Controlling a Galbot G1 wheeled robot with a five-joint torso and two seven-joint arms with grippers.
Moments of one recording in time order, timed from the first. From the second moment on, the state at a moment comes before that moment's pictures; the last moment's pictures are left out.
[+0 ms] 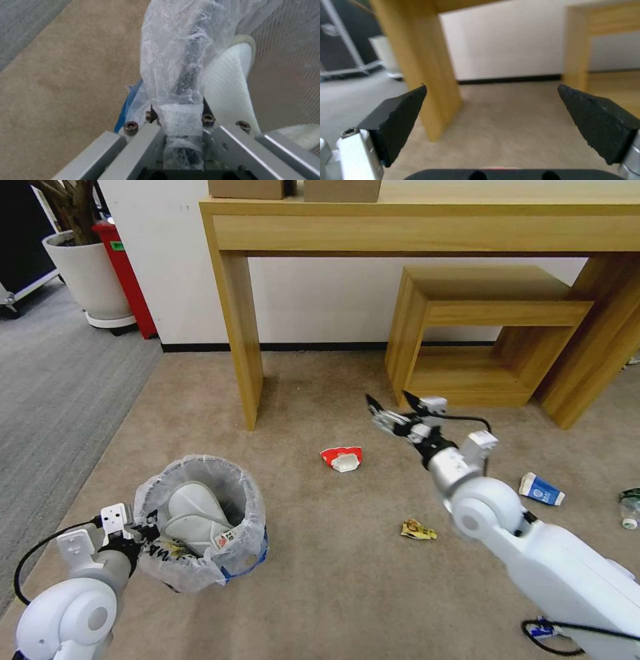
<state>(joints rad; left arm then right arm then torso) 1.55 -1.13 -0.79 -2.16 -0.79 0.61 -0.36 -0.93 0.76 0.09 1.96 0.93 -0.03 0.31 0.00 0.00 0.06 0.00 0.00</state>
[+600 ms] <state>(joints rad) 1.59 -1.12 -0.84 -2.19 -0.78 0.62 -0.32 -1.22 0.79 0.34 2.00 0.73 -0.05 0.40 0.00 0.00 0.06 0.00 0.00</state>
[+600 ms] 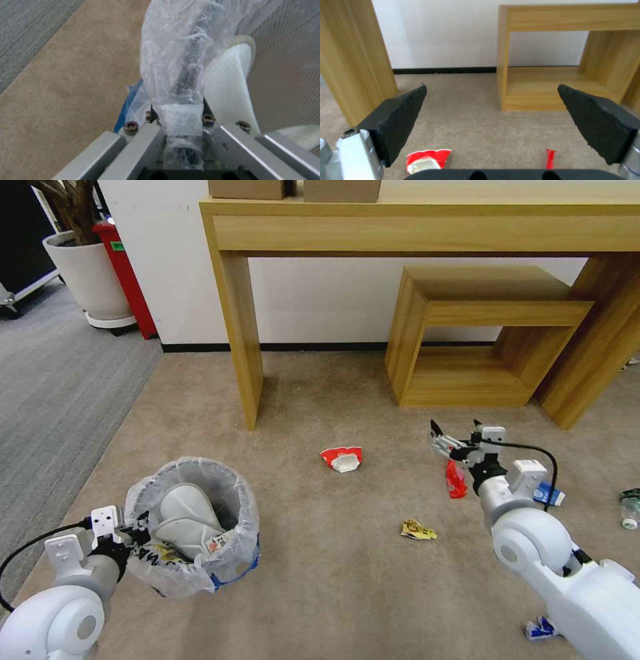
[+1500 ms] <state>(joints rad) 1.58 -1.10 -0.83 -2.18 -0.80 0.60 -0.32 -1.37 0.86 0.45 2.04 0.63 -0.02 0.36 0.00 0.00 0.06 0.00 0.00</state>
